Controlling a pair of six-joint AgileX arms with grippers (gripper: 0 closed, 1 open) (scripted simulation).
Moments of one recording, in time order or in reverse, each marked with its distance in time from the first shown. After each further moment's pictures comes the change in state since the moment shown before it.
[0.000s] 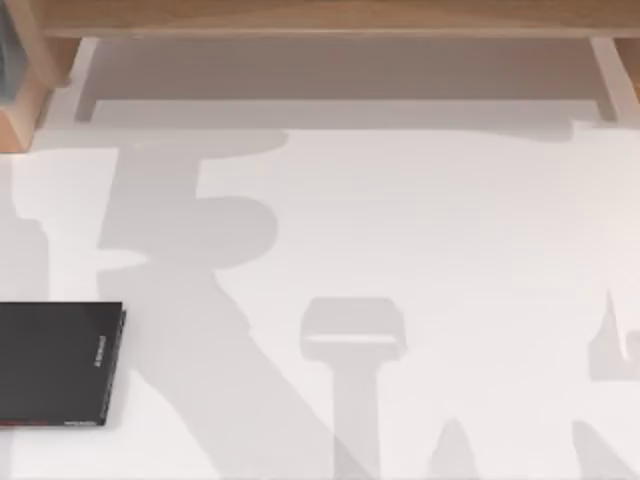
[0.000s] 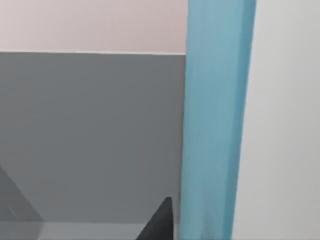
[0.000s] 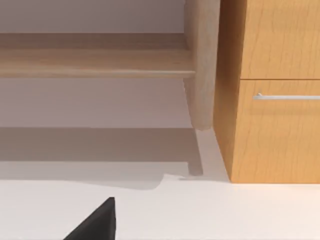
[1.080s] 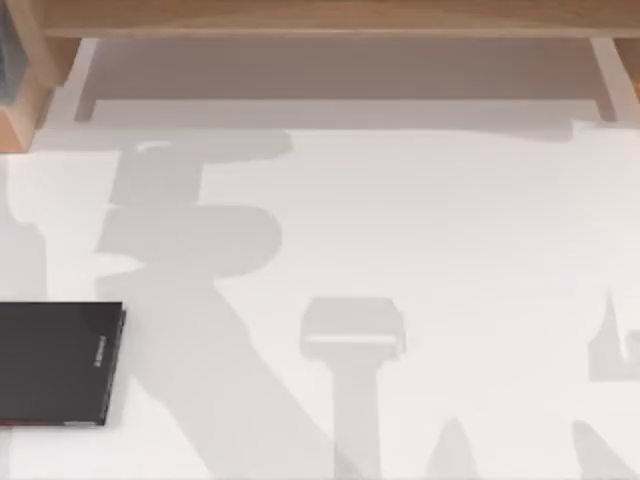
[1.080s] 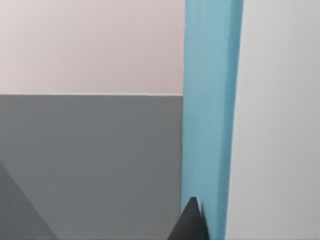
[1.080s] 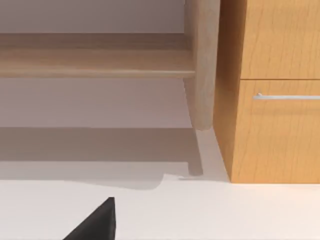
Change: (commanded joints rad) left arm 0.020 -0.026 -0.003 0.038 0.002 0.000; right arm 0.000 0.000 0.000 0.000 0.000 0.000
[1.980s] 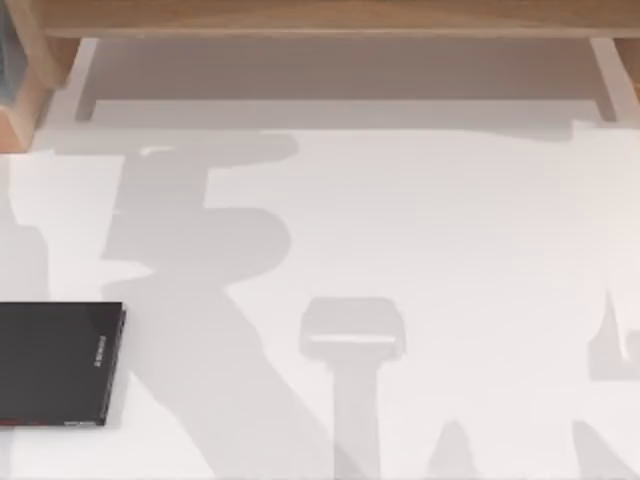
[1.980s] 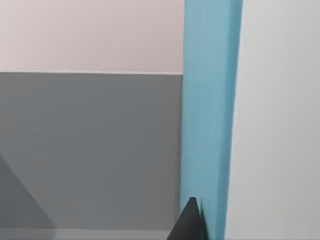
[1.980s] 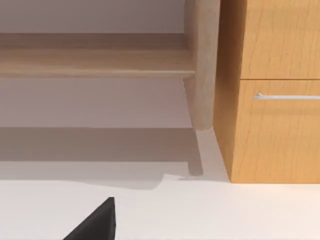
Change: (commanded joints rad) left arm -0.014 -0.022 -0.026 -0.057 0.004 0.002; right arm 0.000 0.000 0.000 0.000 0.000 0.000
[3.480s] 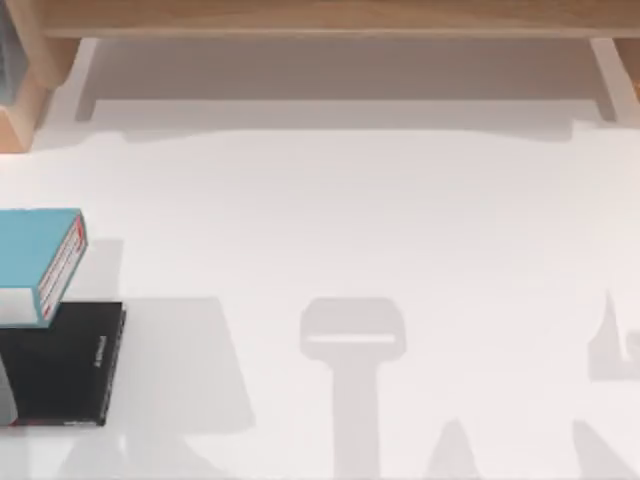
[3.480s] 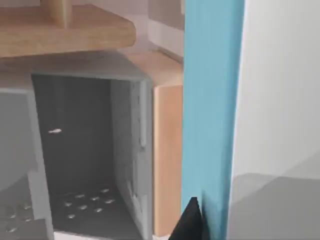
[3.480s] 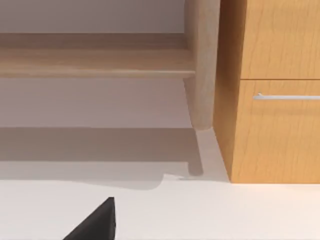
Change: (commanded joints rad) left arm -0.055 -1.576 -1.305 -0.657 -0.089 1.665; right arm 0.000 0.000 0.000 0.000 0.000 0.000
